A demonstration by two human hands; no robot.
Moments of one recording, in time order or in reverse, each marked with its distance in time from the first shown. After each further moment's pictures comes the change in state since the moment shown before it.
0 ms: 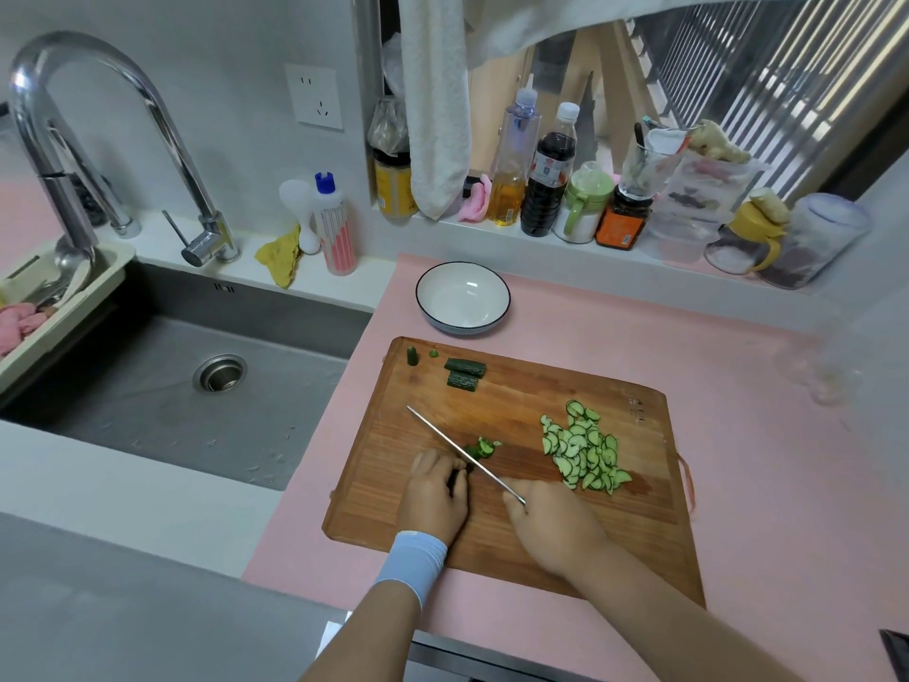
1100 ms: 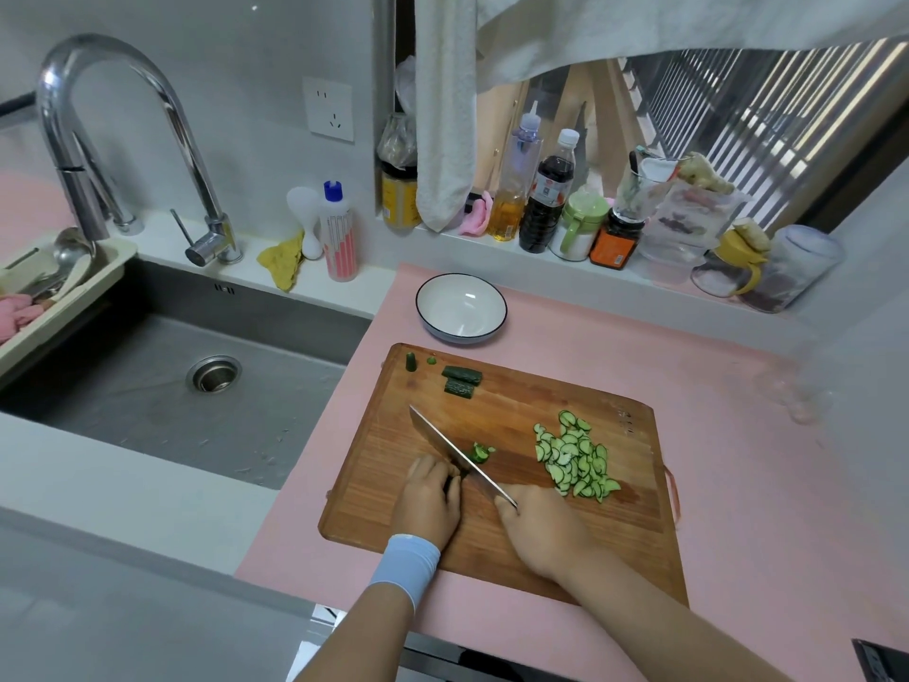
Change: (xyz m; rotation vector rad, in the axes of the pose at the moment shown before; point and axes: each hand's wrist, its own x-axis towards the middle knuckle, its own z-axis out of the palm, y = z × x) left_hand -0.005 -0.006 0.000 0.003 -0.021 0.003; right_hand 0.000 -0.005 0.005 -0.016 -0.012 0.024
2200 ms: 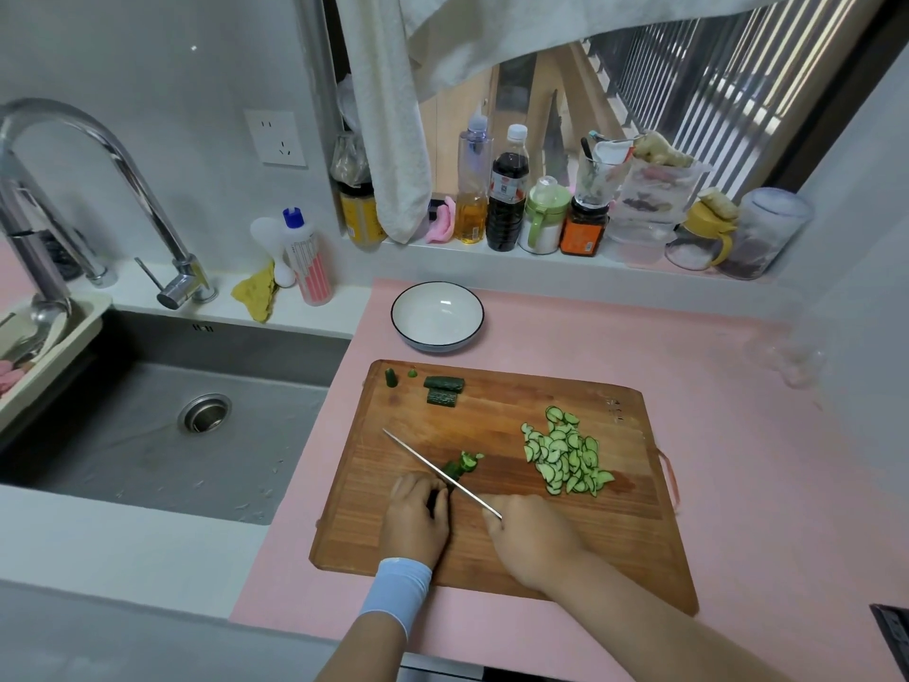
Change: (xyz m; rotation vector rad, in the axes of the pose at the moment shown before) left_hand 0.000 0.001 -0.003 0.043 0.022 0.022; right_hand -0.015 -0.010 -0.011 -0.007 -0.012 0.012
